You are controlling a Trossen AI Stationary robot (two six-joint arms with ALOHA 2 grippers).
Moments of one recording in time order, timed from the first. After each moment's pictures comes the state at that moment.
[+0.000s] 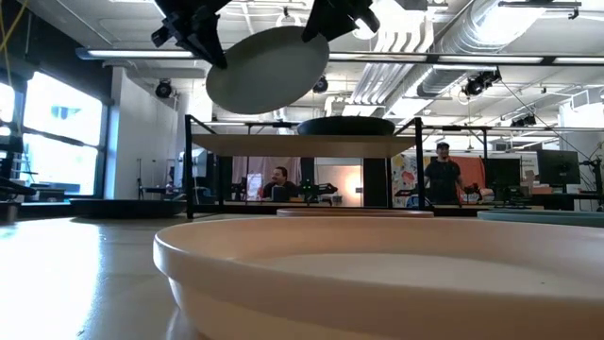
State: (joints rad) left arm 0.08 1.20 1.15 -0.76 -0.63 -0.48; right arm -0.02 1.66 1.65 -0.70 0.47 0.32
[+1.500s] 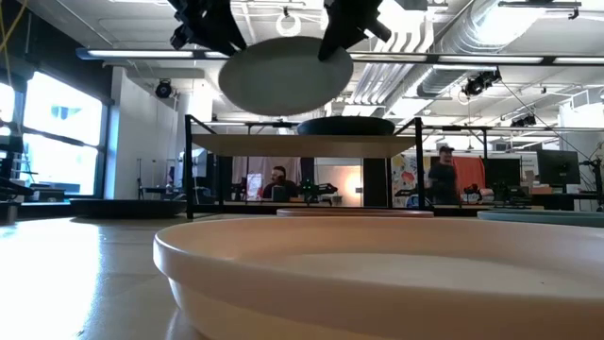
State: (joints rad) left arm 0.17 1.17 1.15 -0.62 -0.33 -0.38; right arm -0.07 1.66 1.65 -0.81 0.45 0.39
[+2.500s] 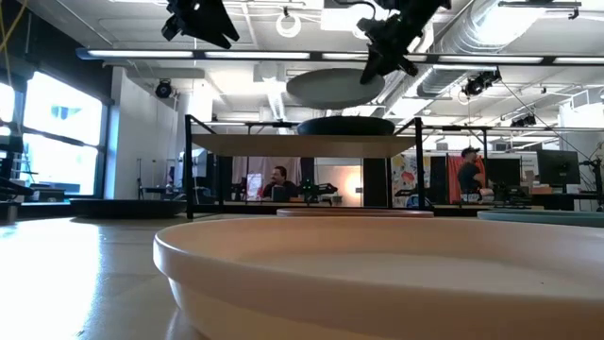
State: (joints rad) left arm 0.17 1.11 1.15 -0.62 -0.41 -0.35; right arm -0.69 1.57 1.65 -0.85 -0.10 0.20
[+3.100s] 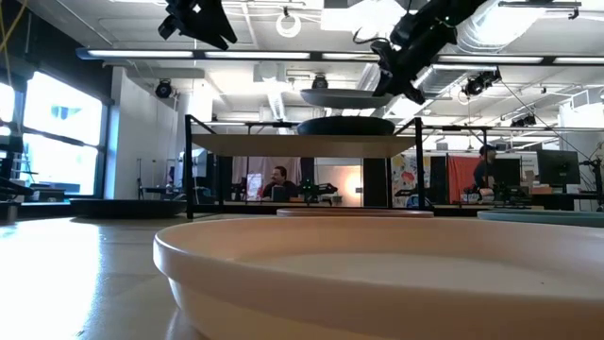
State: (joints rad) left arm 0.17 1.11 1.15 -0.62 -0.49 -0.37; right arm -0.96 1.66 1.65 -0.85 -0.48 0.20
